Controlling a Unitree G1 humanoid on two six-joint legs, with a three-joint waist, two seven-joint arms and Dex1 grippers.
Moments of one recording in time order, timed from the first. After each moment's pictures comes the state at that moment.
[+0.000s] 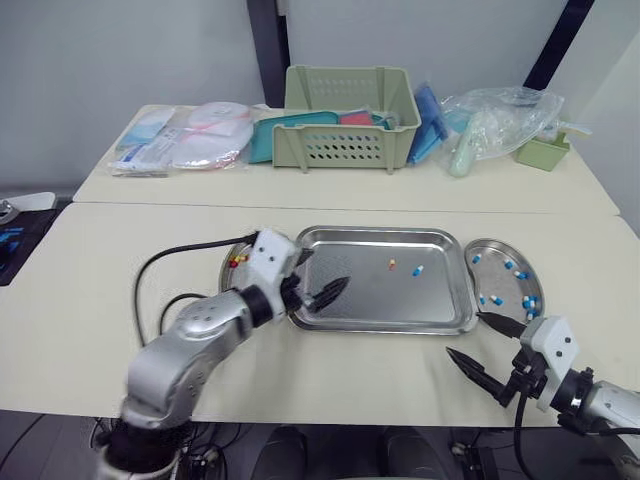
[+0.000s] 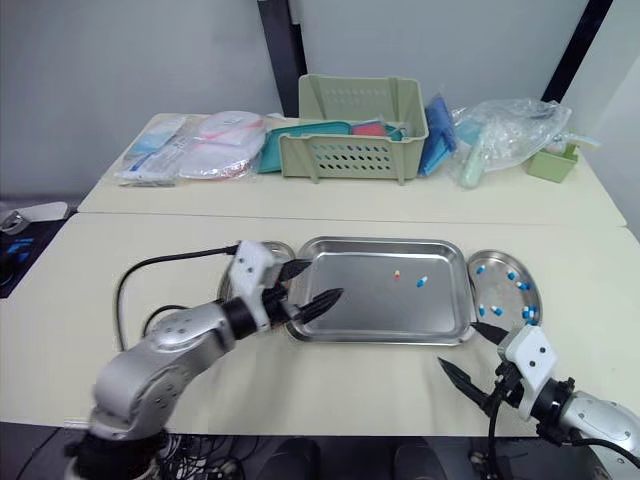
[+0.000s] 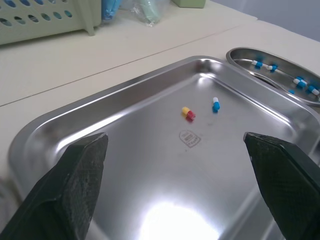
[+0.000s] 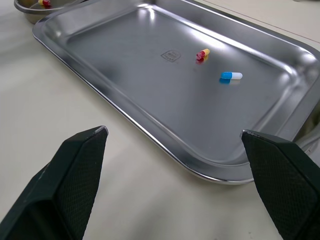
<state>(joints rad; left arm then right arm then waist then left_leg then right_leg) -0.28 0.40 -0.16 -0.47 -0.45 0.78 -0.40 0.44 -0.62 -0.25 -0.61 0.40 0.31 0.74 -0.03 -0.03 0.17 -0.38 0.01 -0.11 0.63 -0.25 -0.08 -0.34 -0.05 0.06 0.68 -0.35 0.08</state>
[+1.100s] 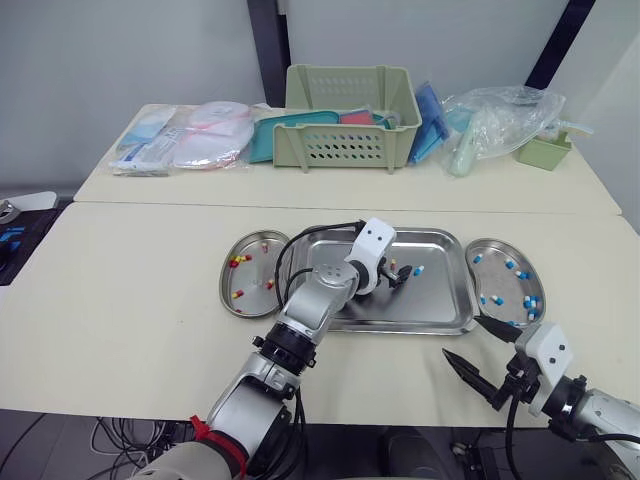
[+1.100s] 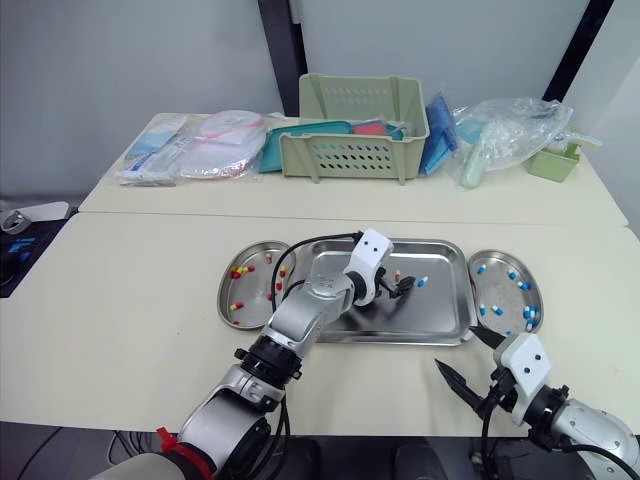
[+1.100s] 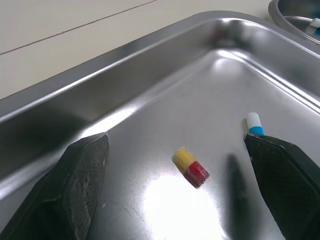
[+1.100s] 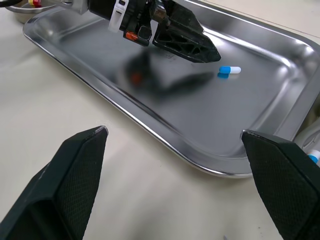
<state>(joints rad) -0.70 -0.04 -0.32 0.38 -0.09 0.55 -0.35 0.47 -0.58 -0.21 -0.62 0.37 0.26 0.69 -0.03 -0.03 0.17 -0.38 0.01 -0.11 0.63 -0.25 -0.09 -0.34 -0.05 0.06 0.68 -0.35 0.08</state>
